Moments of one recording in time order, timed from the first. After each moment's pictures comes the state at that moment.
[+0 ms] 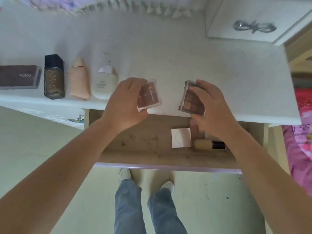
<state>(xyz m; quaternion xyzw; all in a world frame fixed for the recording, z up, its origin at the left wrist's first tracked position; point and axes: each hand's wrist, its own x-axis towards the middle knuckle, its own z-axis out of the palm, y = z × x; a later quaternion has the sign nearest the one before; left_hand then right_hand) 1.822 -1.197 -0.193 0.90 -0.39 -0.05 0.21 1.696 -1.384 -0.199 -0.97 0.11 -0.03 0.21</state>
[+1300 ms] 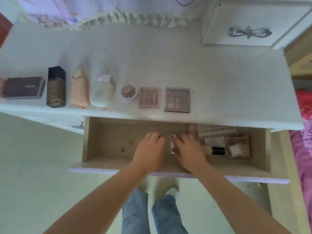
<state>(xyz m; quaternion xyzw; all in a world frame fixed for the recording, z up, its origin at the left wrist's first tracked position) 1.734 -1.211 -0.277 0.87 -0.45 -0.14 0.12 1.651 -1.344 -0.308 -0.98 0.11 0.05 0.14</state>
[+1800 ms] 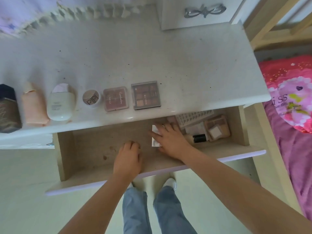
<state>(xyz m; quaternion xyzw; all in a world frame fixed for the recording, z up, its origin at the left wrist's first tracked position) 1.724 -1.209 -0.299 0.90 -0.32 -0.27 0.08 1.655 -1.365 -0.321 -0.98 0.04 0.17 0.05</state>
